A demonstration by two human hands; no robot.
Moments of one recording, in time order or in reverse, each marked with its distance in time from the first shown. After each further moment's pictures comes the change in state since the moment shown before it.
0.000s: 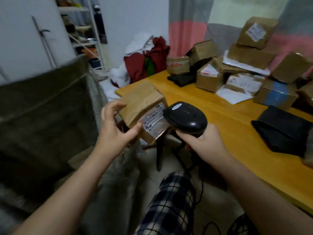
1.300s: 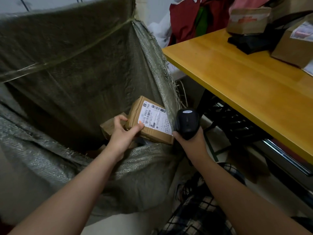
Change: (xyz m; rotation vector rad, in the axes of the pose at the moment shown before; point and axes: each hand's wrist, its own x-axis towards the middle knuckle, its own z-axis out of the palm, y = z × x) left_hand -0.058 -0.167 -0.039 -0.322 0.070 -0.924; right_hand 0.017 0.108 0.212 0.129 0.064 0.337
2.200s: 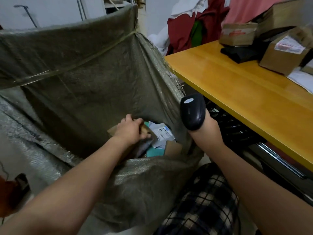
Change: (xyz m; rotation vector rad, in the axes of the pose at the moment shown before) left_hand 0.015 0.026 0.007 1.338 -0.126 0.283; right_hand -0.006 -0.081 -0.053 -0.413 -0.147 -0.196
